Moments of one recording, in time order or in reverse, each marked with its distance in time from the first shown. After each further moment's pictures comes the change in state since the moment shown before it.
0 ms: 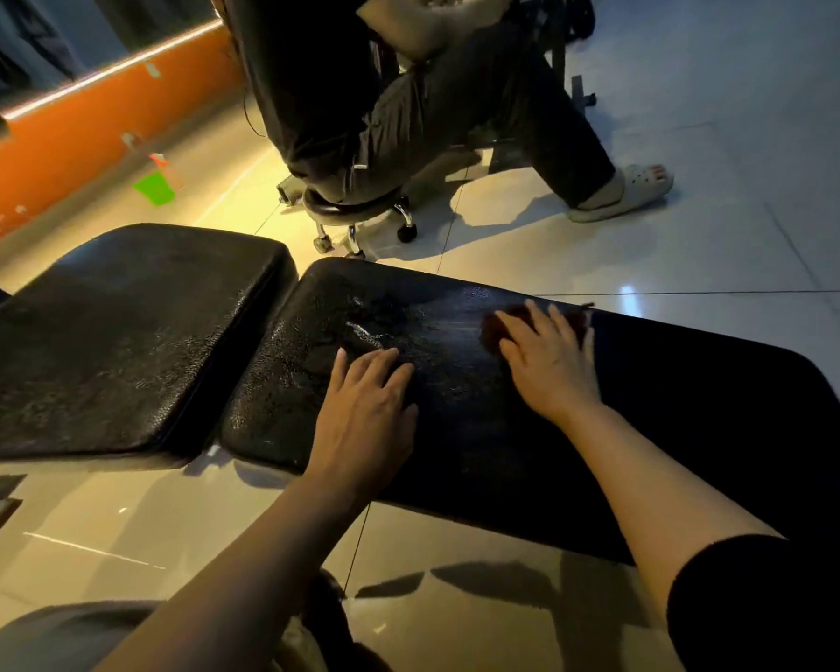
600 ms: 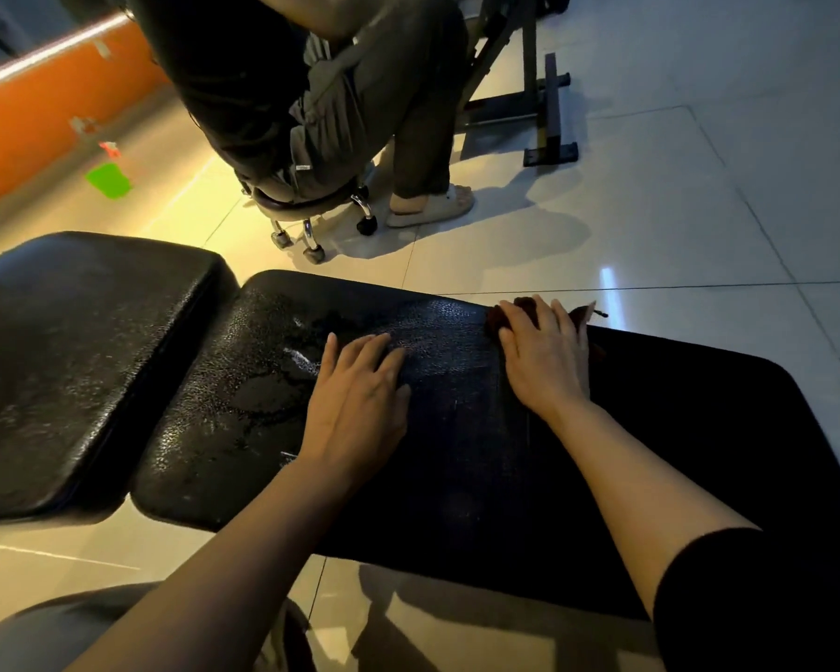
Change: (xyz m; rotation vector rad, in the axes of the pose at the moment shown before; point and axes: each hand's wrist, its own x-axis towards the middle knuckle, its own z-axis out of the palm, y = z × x) left_hand 0.067 0.022 0.026 -0.001 0.002 0.028; right_hand 0.039 0.046 -0.001 -0.059 0.120 0.087
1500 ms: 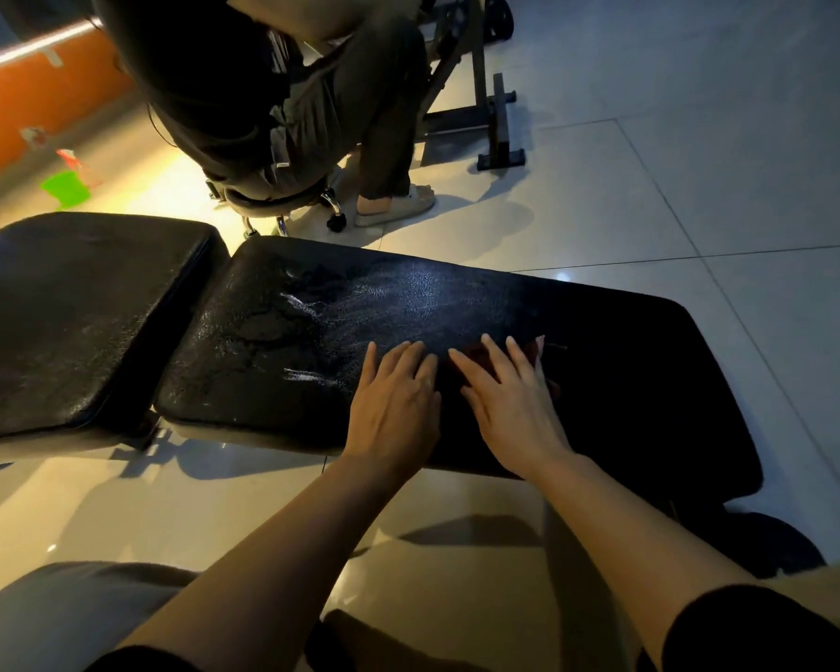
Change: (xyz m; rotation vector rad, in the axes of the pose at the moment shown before) left_hand -0.090 0.065 -0.003 -0.071 -0.024 0.096; right_hand -0.160 0.000 -0.006 -0.036 -0.010 -0.220
